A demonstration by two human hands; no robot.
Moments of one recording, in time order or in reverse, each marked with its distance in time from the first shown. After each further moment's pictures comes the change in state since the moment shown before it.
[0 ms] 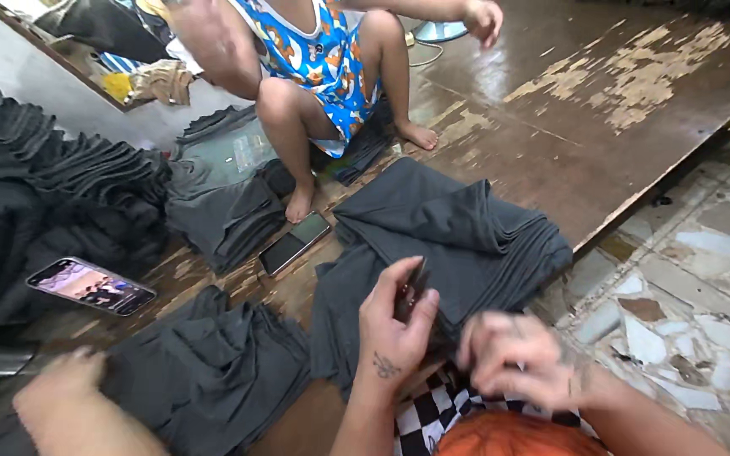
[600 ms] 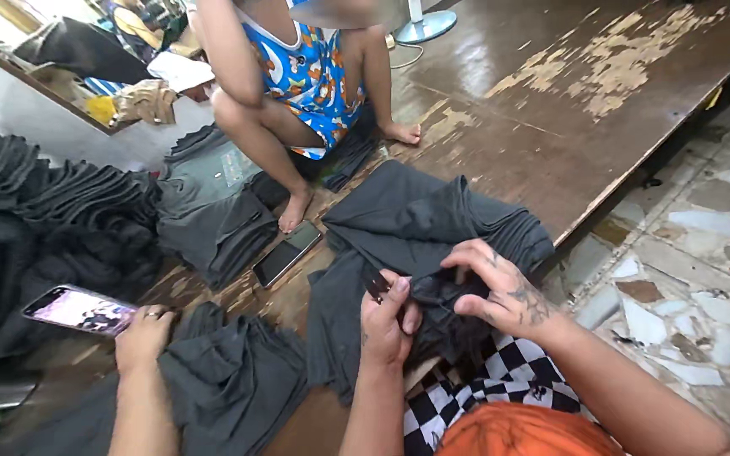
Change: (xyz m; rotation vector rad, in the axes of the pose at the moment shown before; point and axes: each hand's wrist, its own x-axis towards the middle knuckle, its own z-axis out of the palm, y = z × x) left_hand -0.002 -0.019 0.026 -1.062 0.101 -0.500; right_hand 0.034 0.020 -0.021 -0.483 0.237 0.165
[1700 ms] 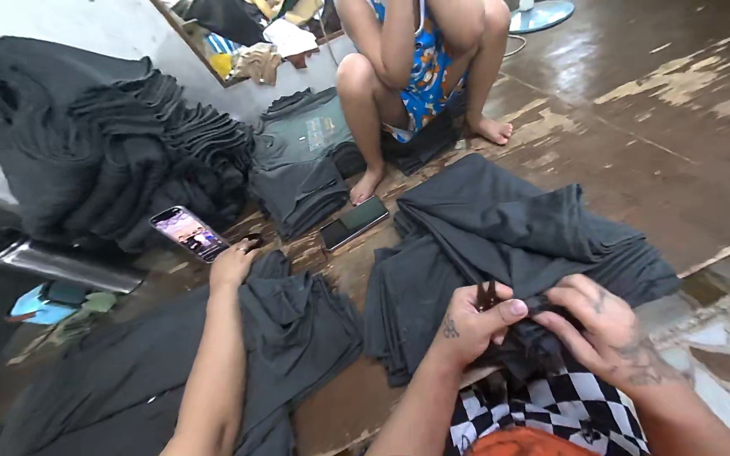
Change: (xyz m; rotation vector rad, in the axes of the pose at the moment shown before) left_hand -0.003 -0.001 -0.015 0.225 -0.254 -0.007; right_hand -0.011 0.005 0.003 -0.200 0.002 -0.164
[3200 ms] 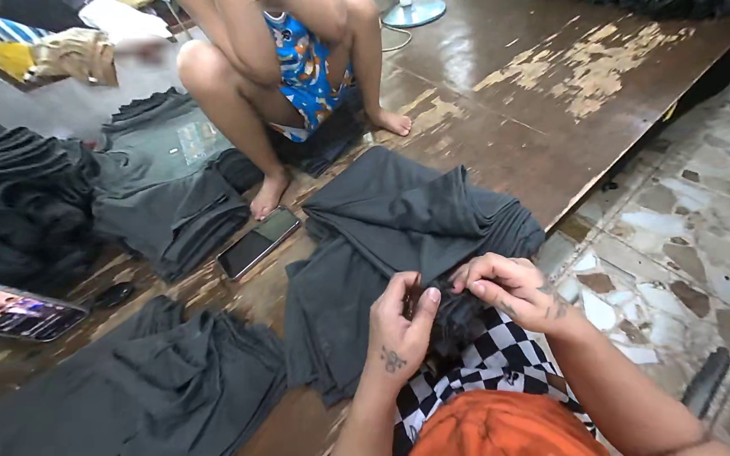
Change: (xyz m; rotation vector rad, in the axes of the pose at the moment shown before) left_hand -0.011 -0.002 0.017 0.660 0.111 0.192; right_hand -0.005 0.007 -0.020 0.509 -0.098 0.137
